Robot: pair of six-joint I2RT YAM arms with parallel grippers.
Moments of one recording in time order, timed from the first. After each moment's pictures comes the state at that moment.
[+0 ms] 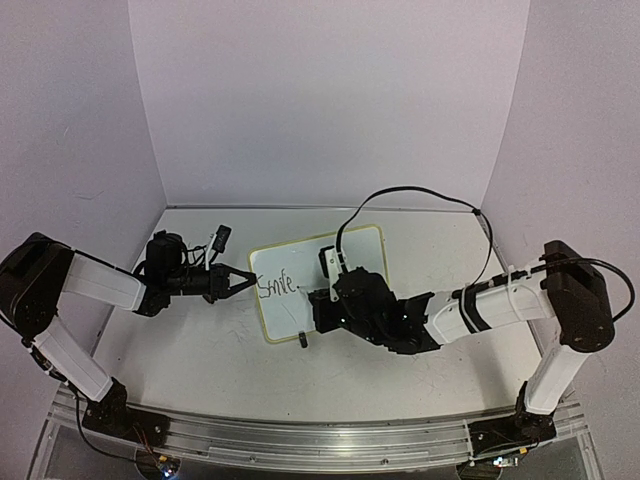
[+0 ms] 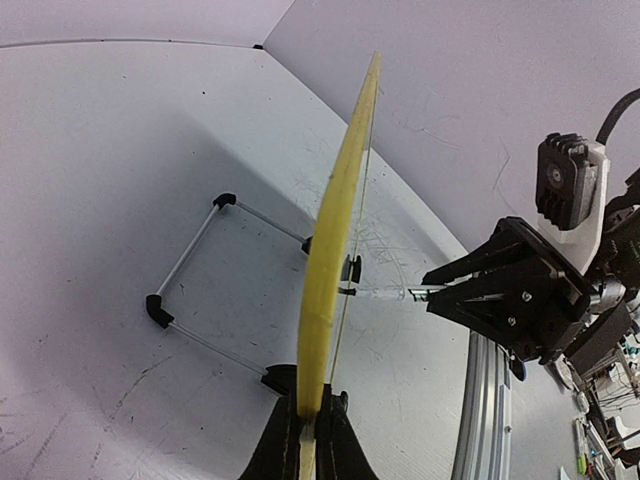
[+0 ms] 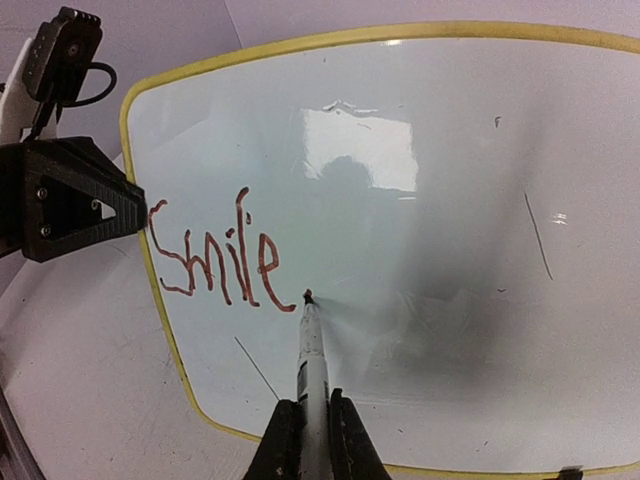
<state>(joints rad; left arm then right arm) -0.41 1.54 0.56 0.65 0.83 -0.37 1.12 1.77 0.98 0.31 0.41 0.46</state>
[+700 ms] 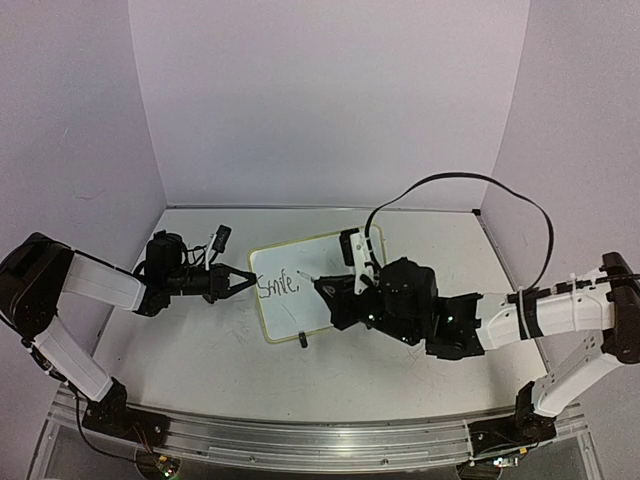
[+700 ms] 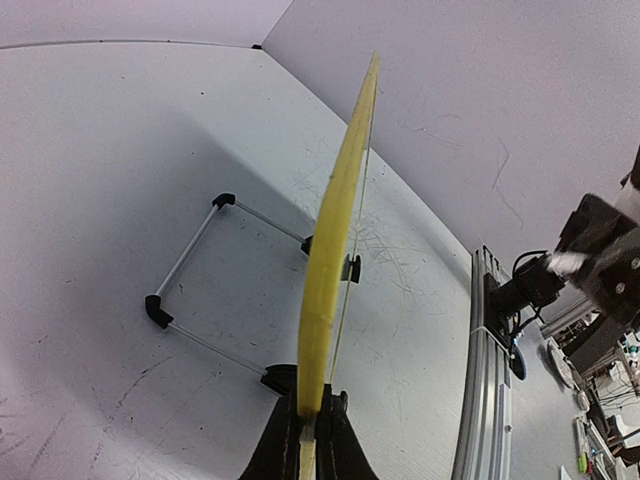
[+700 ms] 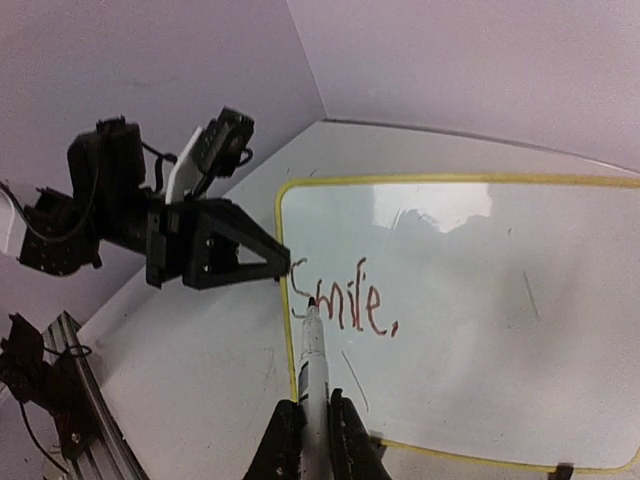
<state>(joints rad) -0.41 1.54 0.56 0.65 0.84 -0.37 1.18 1.48 0.86 0.37 0.36 0.41</state>
